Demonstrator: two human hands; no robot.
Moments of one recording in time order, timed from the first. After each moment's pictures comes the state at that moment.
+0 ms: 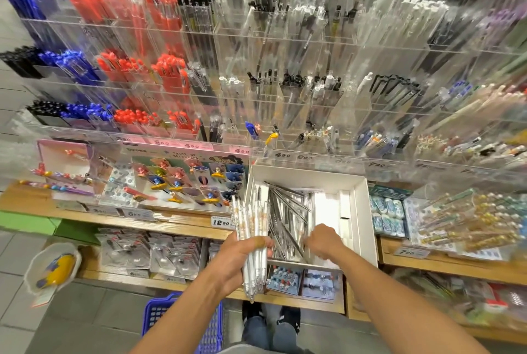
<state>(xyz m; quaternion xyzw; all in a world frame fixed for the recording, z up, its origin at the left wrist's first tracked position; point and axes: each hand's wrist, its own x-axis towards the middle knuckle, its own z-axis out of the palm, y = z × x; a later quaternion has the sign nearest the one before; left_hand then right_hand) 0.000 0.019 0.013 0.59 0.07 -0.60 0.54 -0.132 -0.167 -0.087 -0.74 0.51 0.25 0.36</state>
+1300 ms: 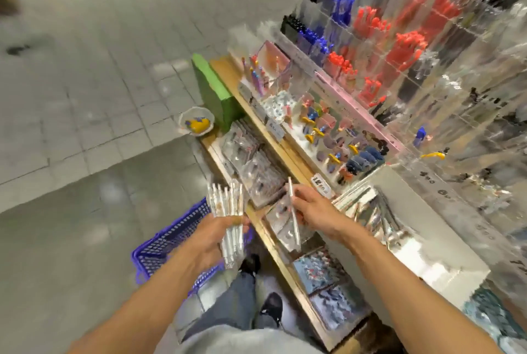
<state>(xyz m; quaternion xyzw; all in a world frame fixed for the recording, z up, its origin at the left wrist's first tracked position) -0.096 0.222 -0.005 0.50 0.36 -0.29 0.73 -0.051 -0.008 0.022 -0.78 0.05 0.30 0.54</state>
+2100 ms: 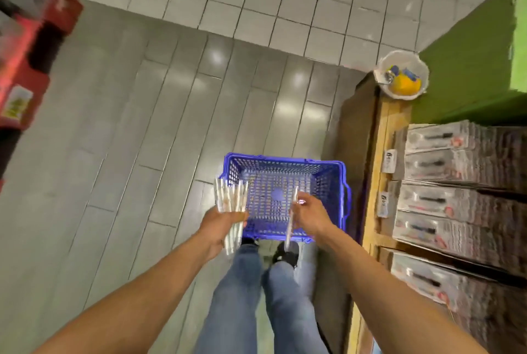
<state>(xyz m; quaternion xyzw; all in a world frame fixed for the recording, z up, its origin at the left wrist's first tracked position) -0.217 0.483 -0.257 0.35 0.63 -0.05 0.69 -0.051 0.354 -0.265 -0.79 0.00 0.52 0.32</state>
